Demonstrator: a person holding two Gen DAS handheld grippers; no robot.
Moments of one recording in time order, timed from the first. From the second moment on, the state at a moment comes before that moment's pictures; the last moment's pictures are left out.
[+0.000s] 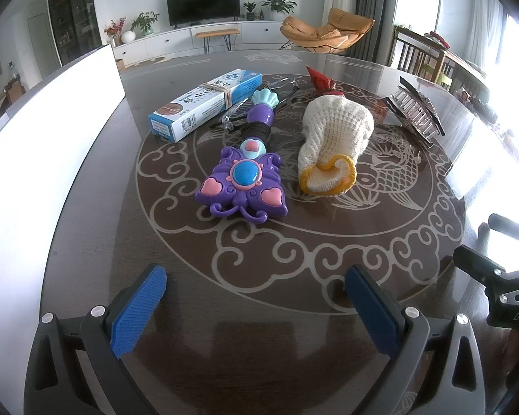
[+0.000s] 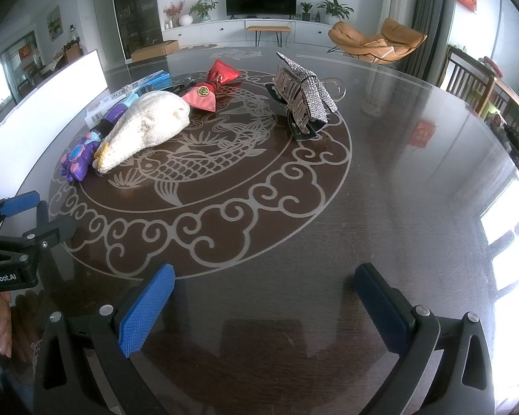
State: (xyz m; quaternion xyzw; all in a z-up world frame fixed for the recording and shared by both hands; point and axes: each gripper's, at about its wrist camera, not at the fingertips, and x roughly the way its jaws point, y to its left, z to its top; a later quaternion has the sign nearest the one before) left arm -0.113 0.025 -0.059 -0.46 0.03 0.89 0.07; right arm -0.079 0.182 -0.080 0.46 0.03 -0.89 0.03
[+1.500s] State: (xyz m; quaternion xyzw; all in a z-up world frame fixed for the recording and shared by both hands) left arm -0.093 -0.002 -0.057 -0.45 0.05 0.88 0.10; right arm -0.079 0.182 -0.081 0.46 0.03 -0.89 0.03
